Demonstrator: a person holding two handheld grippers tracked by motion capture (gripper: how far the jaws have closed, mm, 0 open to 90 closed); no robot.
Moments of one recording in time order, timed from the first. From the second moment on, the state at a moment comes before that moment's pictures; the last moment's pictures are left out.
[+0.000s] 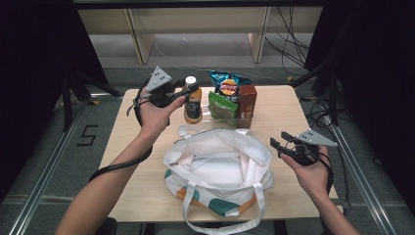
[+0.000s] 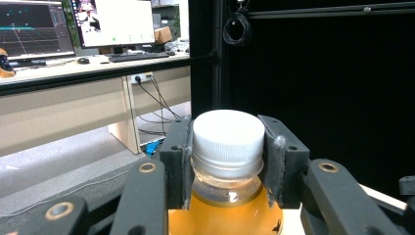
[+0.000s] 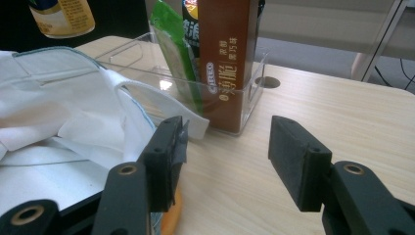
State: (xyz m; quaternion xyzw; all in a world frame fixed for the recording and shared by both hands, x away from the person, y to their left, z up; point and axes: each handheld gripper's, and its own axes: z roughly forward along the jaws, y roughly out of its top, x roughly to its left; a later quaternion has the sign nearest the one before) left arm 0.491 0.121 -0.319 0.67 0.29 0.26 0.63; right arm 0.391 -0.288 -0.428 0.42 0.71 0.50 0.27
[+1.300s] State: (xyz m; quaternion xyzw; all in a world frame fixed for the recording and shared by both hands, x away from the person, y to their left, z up) left arm 0.514 0.122 -0.335 0.68 0.31 0.27 0.61; right arm 0.391 -0.288 -0.428 0.42 0.71 0.50 0.27
